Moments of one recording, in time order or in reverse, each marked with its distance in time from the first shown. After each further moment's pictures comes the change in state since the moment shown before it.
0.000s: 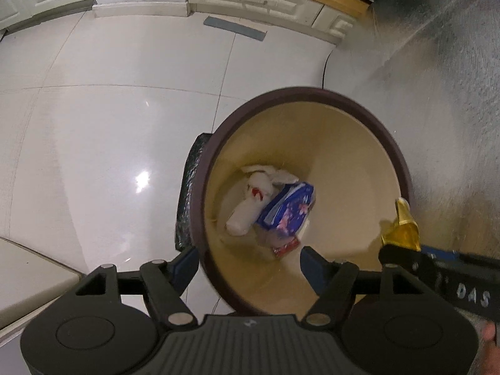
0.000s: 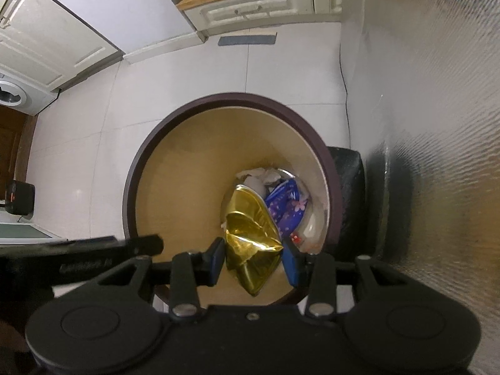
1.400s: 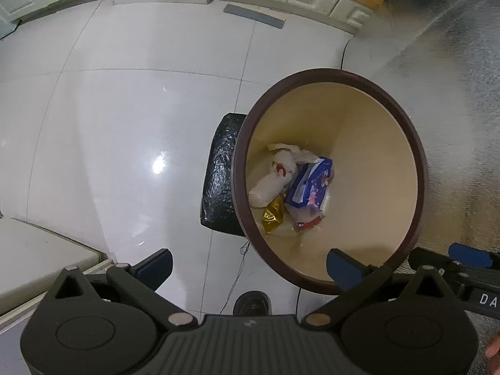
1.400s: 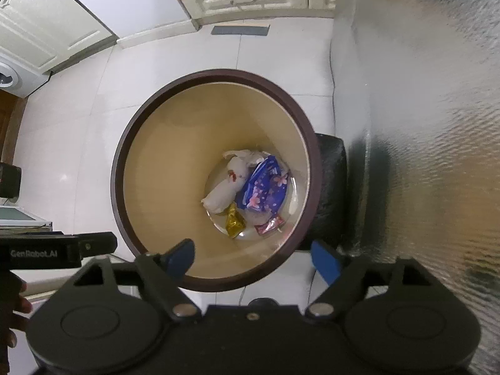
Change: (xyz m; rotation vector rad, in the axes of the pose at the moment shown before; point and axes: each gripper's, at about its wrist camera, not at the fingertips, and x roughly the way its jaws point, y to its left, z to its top) left arm -0.020 0.020 -0.021 -0.021 0.044 0.056; right arm -0.020 -0.004 -0.029 -0.050 0.005 -0.071
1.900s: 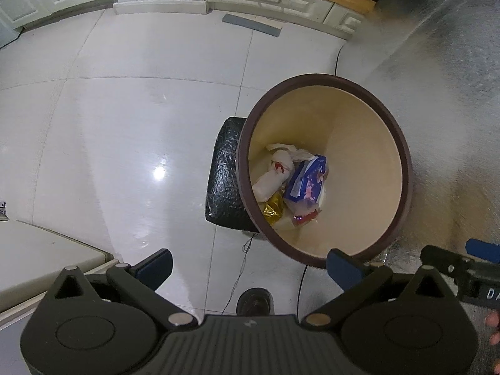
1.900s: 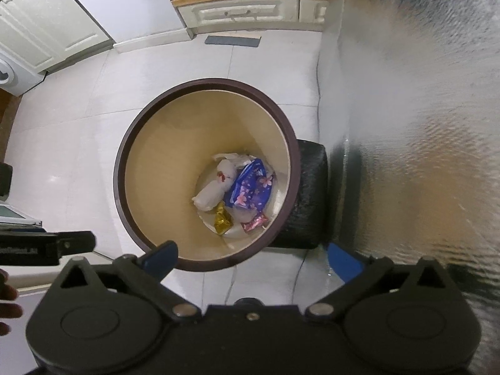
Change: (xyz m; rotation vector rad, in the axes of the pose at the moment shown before) left arm -0.035 0.003 -0.023 0.020 -0.033 0.001; right arm -0.037 0.003 -0.020 -0.025 -0.043 -0.072
